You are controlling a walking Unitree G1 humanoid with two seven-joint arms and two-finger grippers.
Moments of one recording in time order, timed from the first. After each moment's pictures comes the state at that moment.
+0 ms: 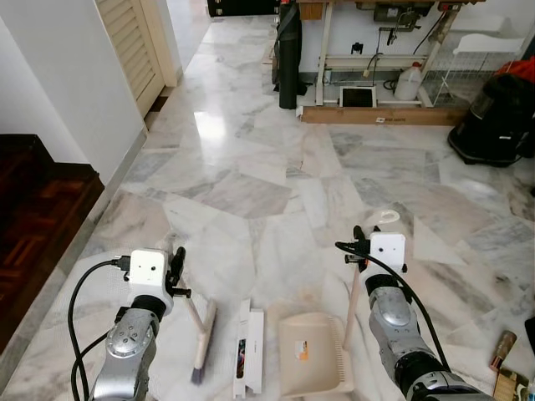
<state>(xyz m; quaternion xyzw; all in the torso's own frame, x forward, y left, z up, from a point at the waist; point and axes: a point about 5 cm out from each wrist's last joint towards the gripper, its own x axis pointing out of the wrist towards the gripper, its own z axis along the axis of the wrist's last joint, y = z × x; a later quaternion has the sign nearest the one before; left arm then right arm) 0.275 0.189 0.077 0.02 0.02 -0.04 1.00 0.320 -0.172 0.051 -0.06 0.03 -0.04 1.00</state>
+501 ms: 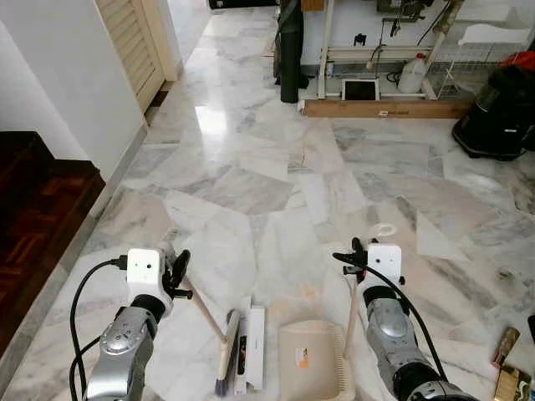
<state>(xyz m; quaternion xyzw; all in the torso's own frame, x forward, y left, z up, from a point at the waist) 0.275 0.192 0.081 -0.01 0.04 -0.07 1.00 0.308 -0.167 0.036 -0.06 0.05 -0.04 1.00</state>
